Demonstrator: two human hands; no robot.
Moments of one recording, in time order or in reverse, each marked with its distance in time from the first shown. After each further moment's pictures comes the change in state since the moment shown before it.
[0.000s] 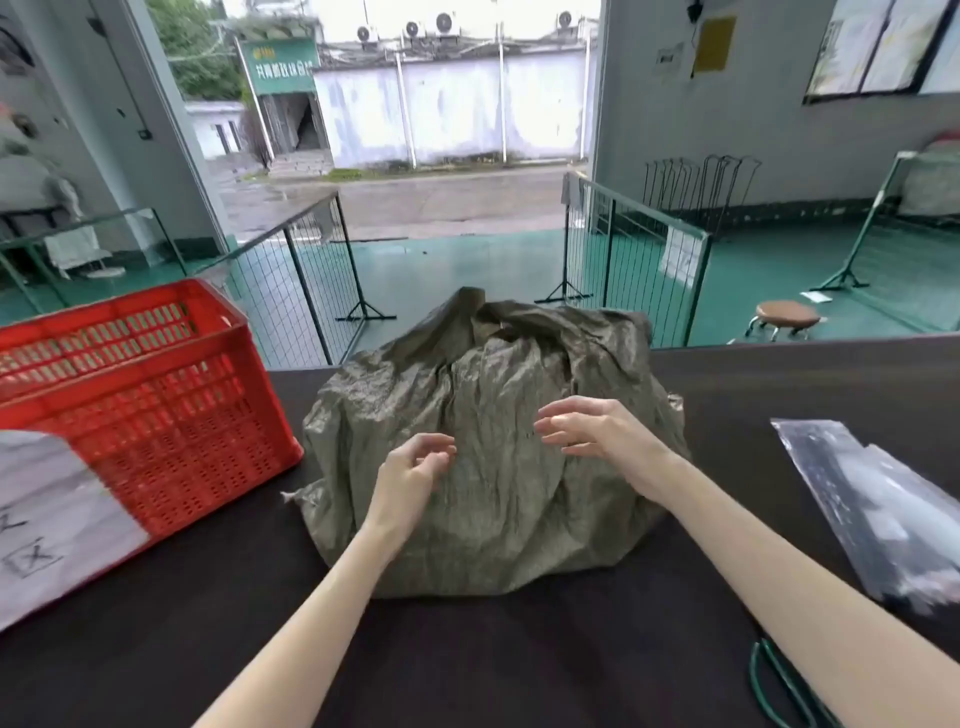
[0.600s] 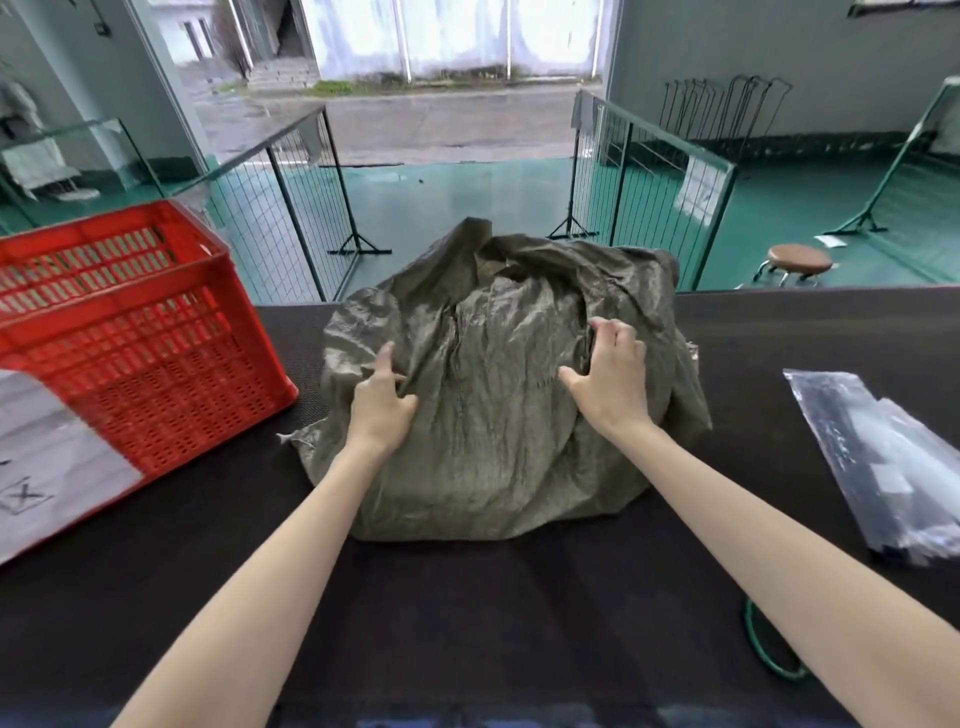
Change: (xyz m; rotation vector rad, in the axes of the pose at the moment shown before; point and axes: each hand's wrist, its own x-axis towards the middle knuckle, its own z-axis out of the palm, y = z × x) left_hand 0.054 -0.017 -0.025 0.626 0.165 0.013; right_hand 0.052 0.033 0.022 -0.758 0.596 -0.097
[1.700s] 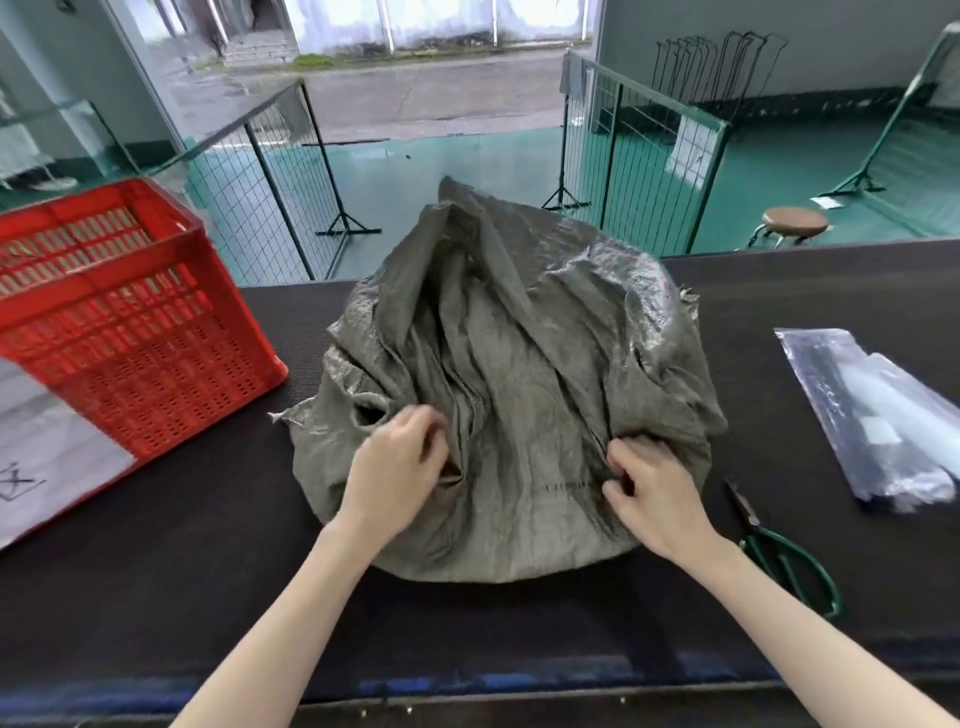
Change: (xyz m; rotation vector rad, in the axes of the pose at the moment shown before) left_hand -0.106 0.001 0.002 0.151 -0.024 0.441; right_hand -0.125 0.093 -0.003 -0.101 -0.100 -0.360
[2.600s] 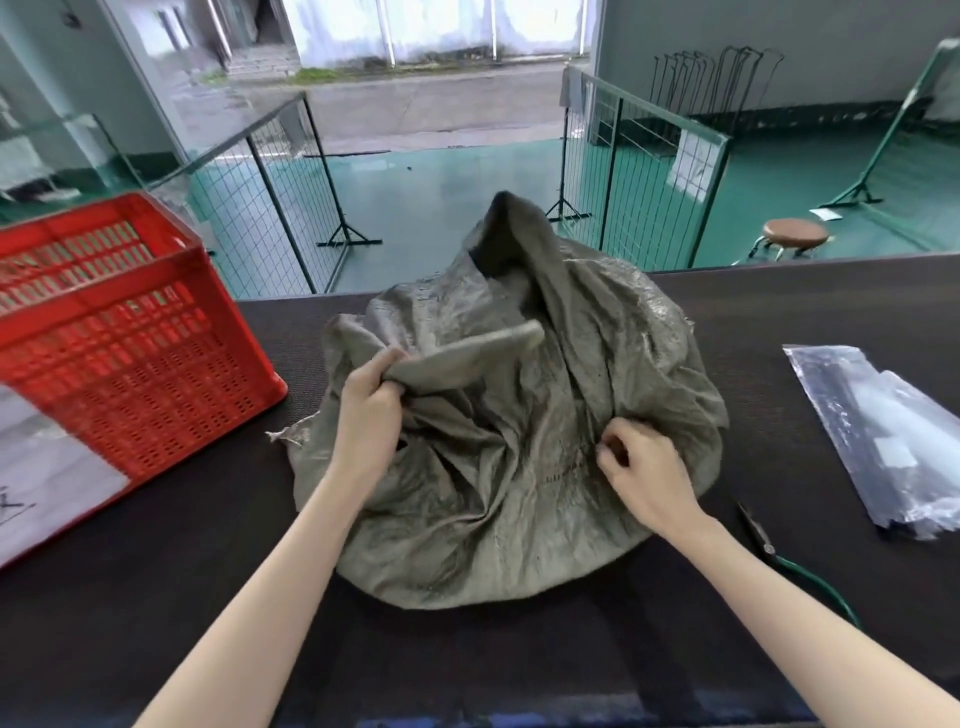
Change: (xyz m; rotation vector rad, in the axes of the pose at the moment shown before) left_hand 0.067 -0.006 -0.020 -0.814 0.198 -0.319; right_hand 0.049 0.001 0.009 0.112 -0.006 0.250
